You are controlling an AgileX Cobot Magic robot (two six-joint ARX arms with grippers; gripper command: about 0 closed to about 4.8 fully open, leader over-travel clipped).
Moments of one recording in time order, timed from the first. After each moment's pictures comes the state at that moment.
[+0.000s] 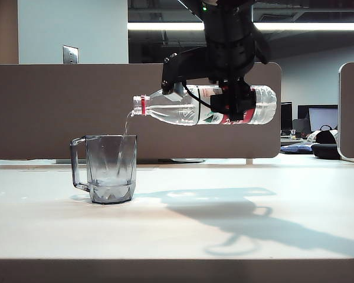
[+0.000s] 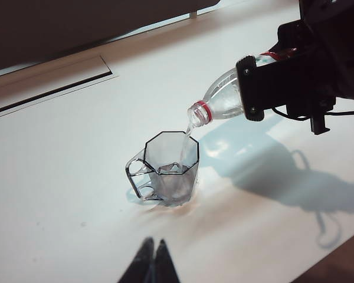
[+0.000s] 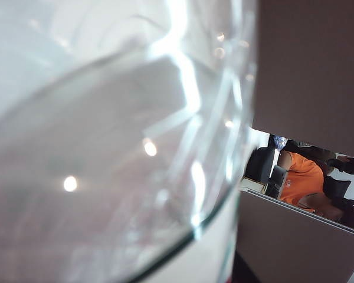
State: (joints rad) left arm -0.47 0.56 0.99 -0.81 0.03 0.07; right arm 0.72 1.71 1.25 -0.30 0.83 -1.03
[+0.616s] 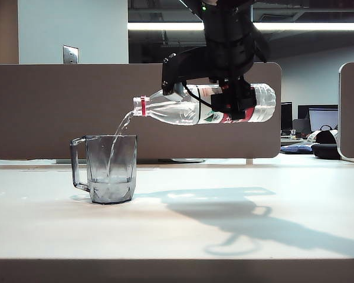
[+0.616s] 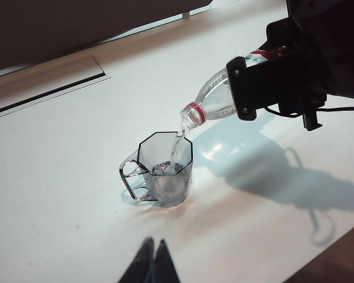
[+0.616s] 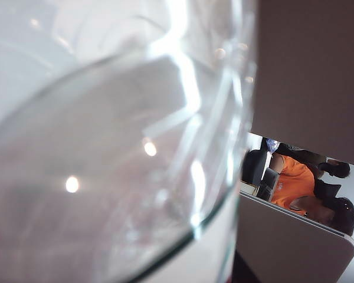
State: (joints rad) left arm -0.50 0.56 0.99 -0.81 0.03 0.07; right arm 0.72 1.71 1.25 -0.29 0.83 -1.07
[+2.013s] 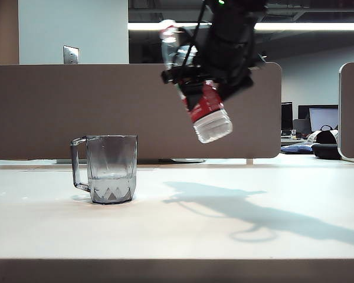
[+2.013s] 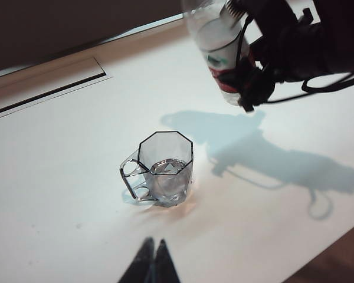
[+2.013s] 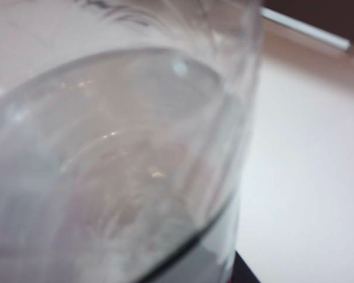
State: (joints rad) left arm -0.50 0.56 0.99 -0.81 0.03 0.07; right arm 0.62 1.71 1.25 -0.11 0.39 -0.01
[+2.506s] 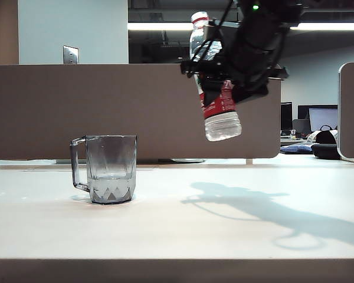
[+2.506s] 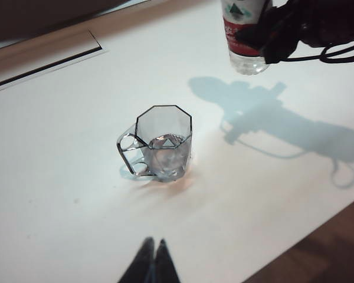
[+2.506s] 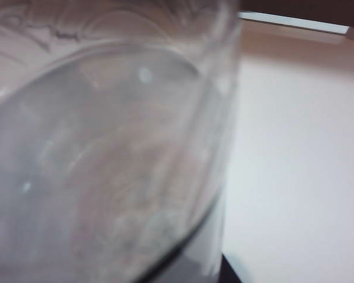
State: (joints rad) left arm -0.50 0.56 0.99 -0.89 0.02 0.07; right arm 0.55 1.61 1.06 0.10 0.29 0.12
